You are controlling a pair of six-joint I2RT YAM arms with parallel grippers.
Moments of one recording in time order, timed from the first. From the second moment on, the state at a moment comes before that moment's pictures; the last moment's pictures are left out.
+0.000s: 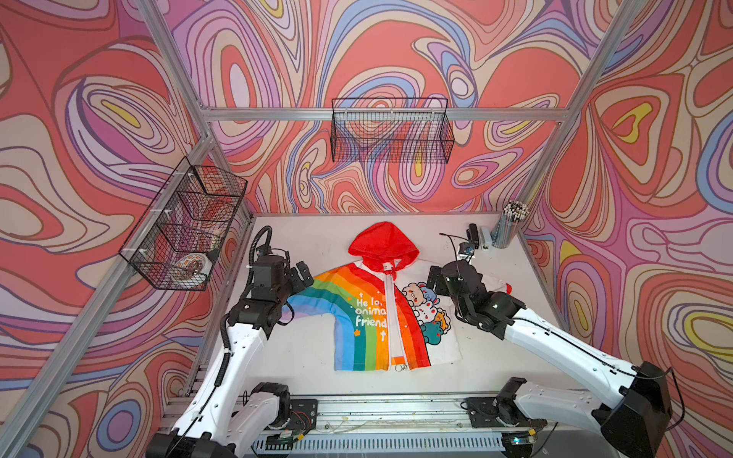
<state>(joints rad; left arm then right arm) -0.13 0.92 0.82 -0.49 -0.12 -0.50 0.66 1.15 0.90 -0.39 0.64 0.54</state>
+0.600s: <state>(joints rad) -0.14 0.64 0.29 -0.04 -0.38 -0.32 0.35 1.18 0.75 -0.07 0.57 0.18</state>
